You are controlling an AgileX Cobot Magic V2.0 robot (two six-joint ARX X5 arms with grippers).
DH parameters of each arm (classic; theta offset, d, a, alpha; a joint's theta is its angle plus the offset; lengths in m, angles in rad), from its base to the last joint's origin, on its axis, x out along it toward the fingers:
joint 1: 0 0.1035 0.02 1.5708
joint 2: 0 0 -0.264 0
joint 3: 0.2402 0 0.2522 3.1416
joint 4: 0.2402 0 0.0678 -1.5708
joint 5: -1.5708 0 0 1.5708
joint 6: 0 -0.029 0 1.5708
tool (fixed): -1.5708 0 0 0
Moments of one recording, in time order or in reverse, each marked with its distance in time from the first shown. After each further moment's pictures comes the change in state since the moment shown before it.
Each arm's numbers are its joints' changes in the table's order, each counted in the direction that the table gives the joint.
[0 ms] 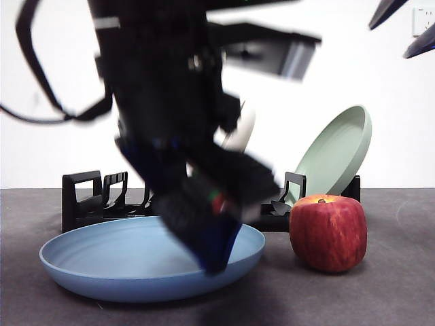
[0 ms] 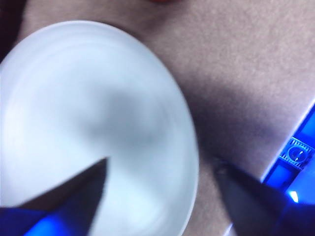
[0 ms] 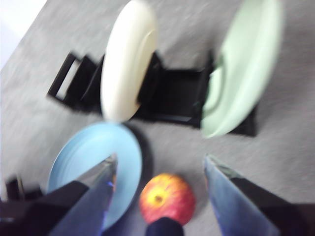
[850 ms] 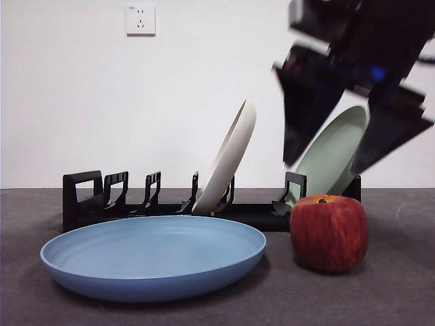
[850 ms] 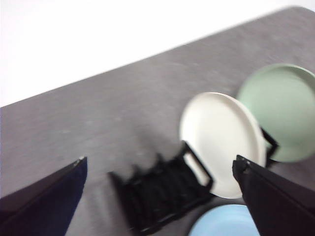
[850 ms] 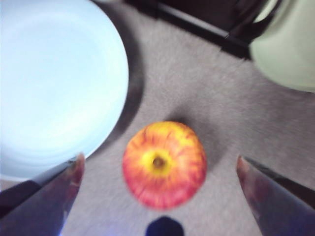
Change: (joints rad) left arm 0.609 0.511 0.414 0.155 0.191 -0.029; right arm 0.401 -0.401 0.000 -0.008 0.369 0.087
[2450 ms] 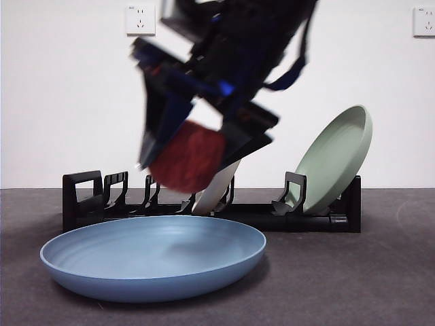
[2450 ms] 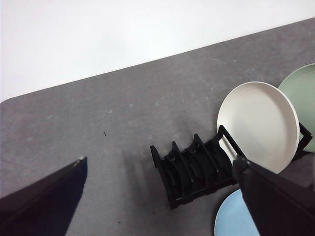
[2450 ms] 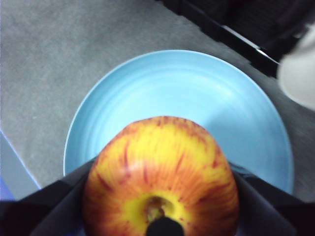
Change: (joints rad) left arm 0.142 0.170 0.000 0.162 0.020 -0.026; right arm 0.264 -0.301 0.205 -0.220 -0.079 -0.069
